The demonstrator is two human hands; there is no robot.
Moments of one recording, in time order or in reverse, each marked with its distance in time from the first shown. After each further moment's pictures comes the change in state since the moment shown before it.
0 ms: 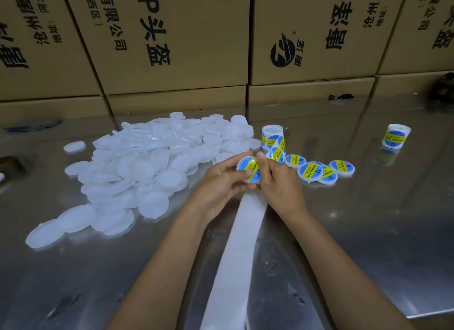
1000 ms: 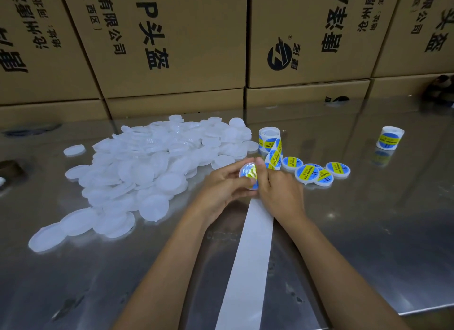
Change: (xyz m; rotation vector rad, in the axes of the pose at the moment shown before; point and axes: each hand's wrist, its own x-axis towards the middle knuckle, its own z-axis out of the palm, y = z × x) left_hand -0.003 -0.003 0.001 0.029 -0.082 -0.018; right_hand -0.005 -0.001 -0.002 -0.323 0.027 0.003
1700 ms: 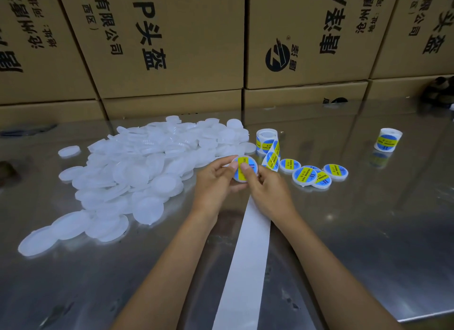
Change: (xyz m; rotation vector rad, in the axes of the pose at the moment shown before) left_hand 0.004 -0.001 0.011 0.011 0.371 0.145; right_hand 0.001 -0.010 -0.003 0.455 -0.145 0.051
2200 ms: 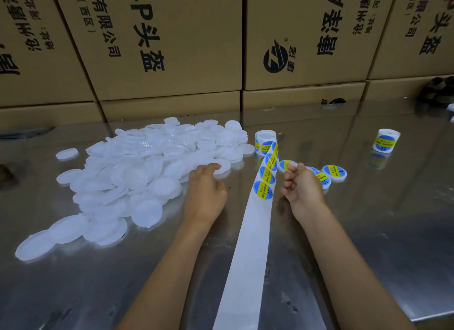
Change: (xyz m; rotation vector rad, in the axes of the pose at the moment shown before) left_hand 0.011 -0.017 -0.025 1.053 0.154 0.293; right_hand 0.020 0.016 -0.041 0.944 0.280 0.695
